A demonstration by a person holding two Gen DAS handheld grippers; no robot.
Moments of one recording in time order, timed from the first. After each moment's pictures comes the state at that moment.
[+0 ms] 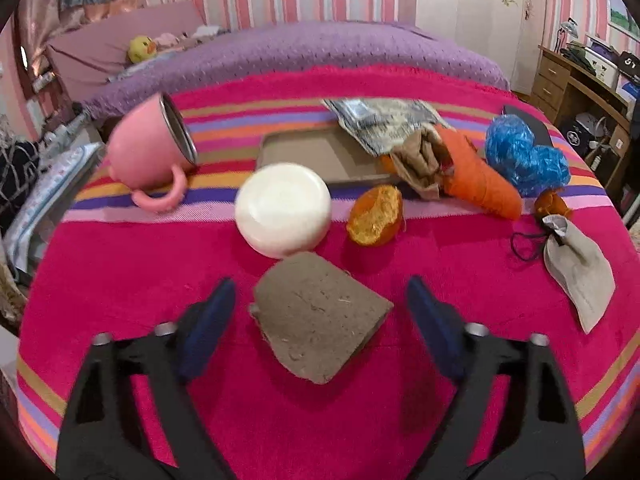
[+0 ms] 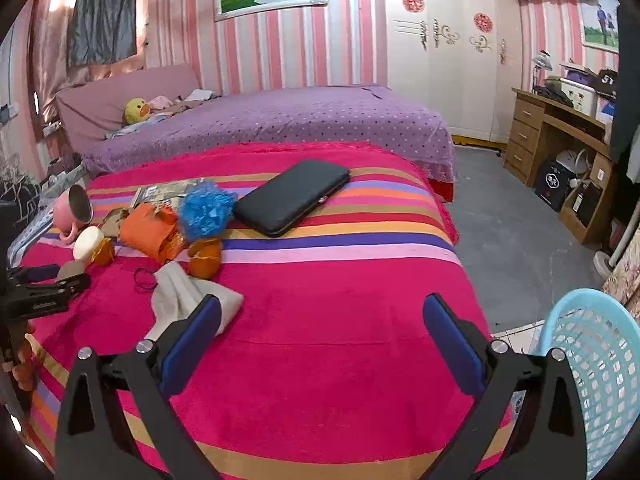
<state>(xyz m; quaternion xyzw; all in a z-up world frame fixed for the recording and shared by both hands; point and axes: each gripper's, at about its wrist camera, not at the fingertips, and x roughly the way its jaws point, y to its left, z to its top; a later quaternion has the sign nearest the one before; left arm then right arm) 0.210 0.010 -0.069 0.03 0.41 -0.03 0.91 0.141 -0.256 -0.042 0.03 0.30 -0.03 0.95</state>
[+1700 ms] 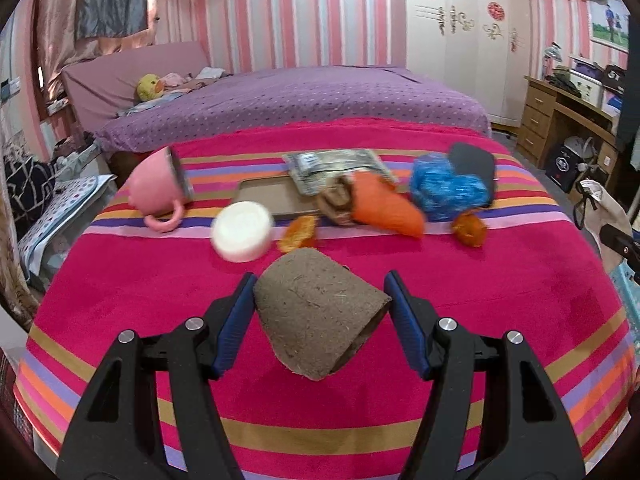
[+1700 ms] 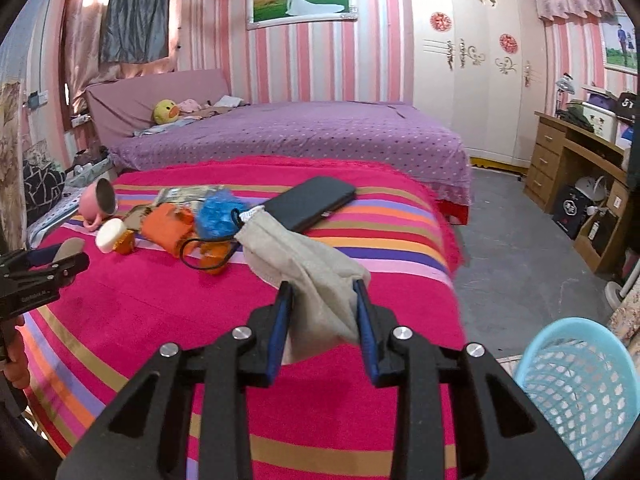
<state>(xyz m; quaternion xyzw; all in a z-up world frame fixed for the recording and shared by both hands) 0.138 -0.050 -0.029 0.03 0.32 -0.03 0.95 0.117 -0.289 -0.026 0.01 0.27 0.02 0.96</state>
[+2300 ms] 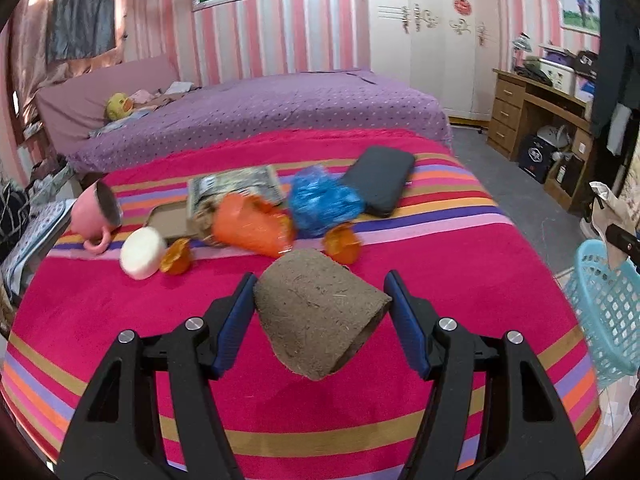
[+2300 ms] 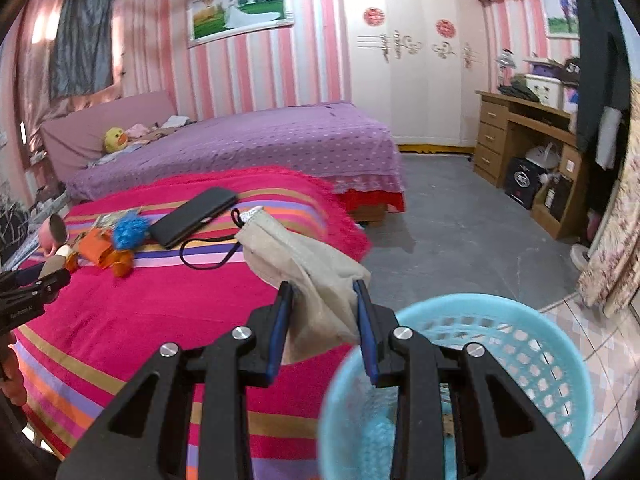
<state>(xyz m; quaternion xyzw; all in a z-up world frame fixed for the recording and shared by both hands) 0.126 -0.165 -0.016 0.05 0.31 -0.07 0.95 0.074 -0.428 -0.022 0.06 0.26 -0.07 0.96</state>
